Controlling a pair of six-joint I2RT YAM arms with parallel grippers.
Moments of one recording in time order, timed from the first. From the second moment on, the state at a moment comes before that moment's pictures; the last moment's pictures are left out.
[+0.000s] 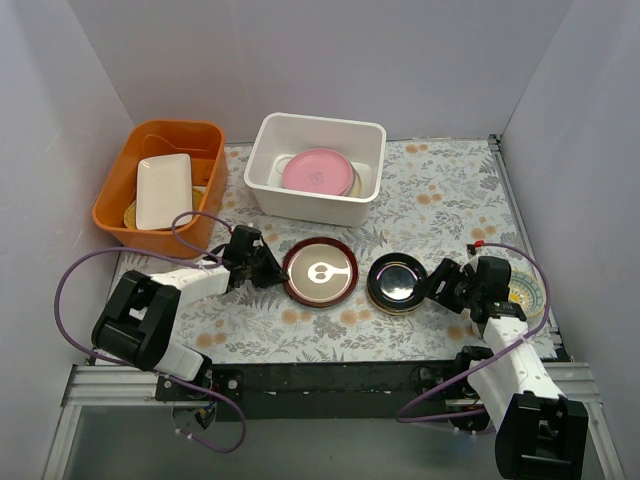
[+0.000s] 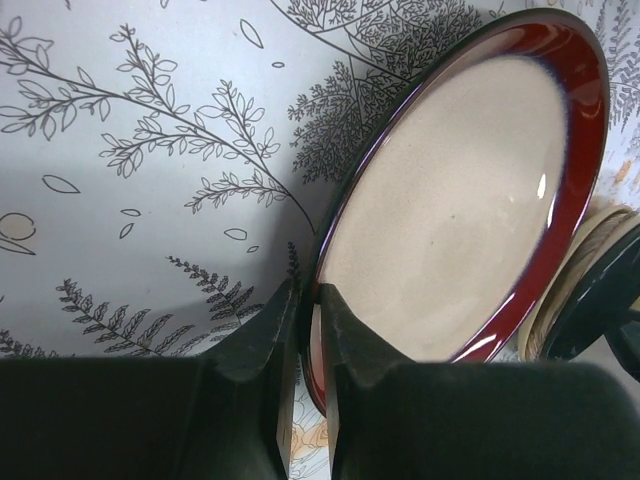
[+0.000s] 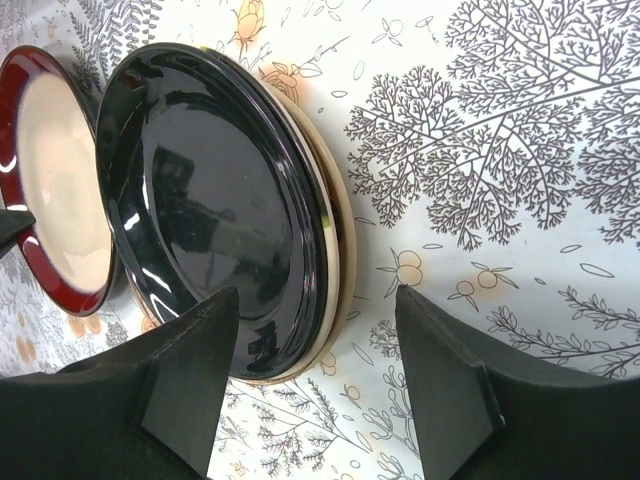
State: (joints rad) left arm -0.44 1.47 0.60 -0.04 0.17 -0.87; right arm -0.08 0.80 0.28 -0.28 -0.46 0.46
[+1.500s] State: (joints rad) left arm -0.43 1.05 0.69 -0.51 0.16 -0.85; right arm -0.08 0.70 0.34 -0.32 -0.44 0.50
